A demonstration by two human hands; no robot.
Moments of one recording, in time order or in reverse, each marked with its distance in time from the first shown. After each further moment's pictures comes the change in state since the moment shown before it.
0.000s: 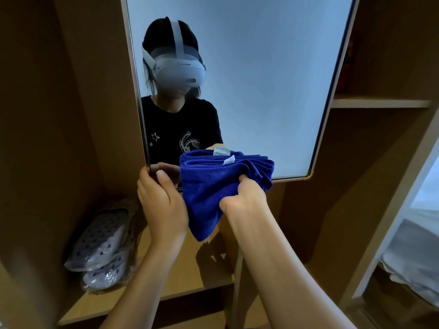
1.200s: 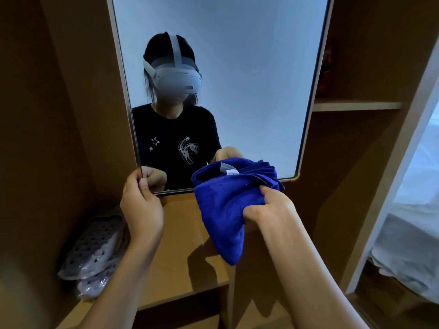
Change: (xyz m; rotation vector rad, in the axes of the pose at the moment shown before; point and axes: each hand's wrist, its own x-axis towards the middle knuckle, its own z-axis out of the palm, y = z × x) left_hand 0.017 -0.007 -0.013 0.060 -0.035 -0.120; right_hand 0.001 -0.038 -0.062 0.058 0.029 -0.050
